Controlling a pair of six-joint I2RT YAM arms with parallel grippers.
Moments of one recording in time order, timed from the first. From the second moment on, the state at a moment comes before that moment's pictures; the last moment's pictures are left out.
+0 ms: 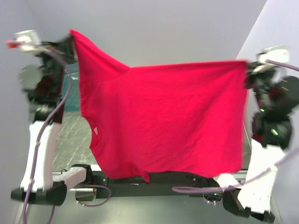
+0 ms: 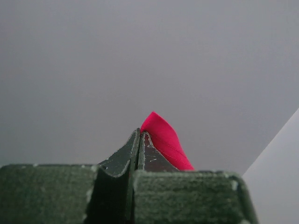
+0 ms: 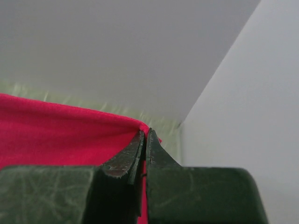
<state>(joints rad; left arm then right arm) -0.06 1.07 1.52 0.03 0.00 -0.45 -0.21 0.98 1.70 -0.60 -0.24 -0.27</state>
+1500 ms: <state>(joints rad) -0.09 2.27 1.74 0.09 0.20 -0.52 -0.13 2.04 1.57 -0.28 -0.06 -0.31</state>
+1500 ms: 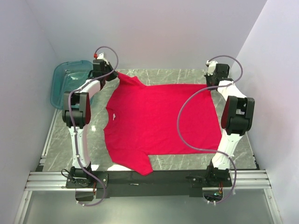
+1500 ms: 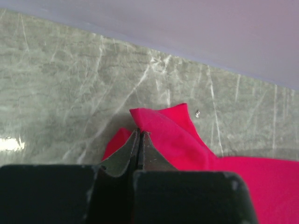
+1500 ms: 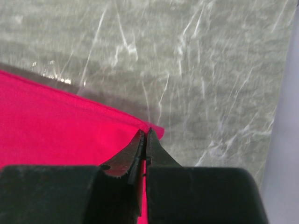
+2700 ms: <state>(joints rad) -0.09 1.71 1.24 0.20 0.29 -0.48 -0.16 1.97 1.46 -0.24 -0.13 -0.33</state>
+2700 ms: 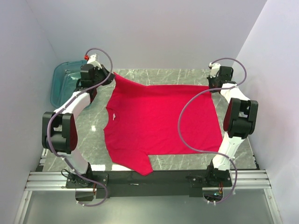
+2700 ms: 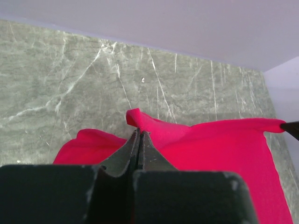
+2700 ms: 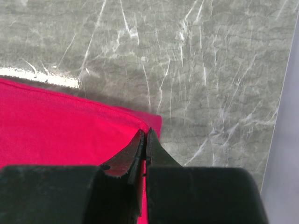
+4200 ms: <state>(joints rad) -0.09 1.50 0.98 0.18 0.29 -0.49 -0.18 1.95 1.43 -0.24 -0.13 -0.33</state>
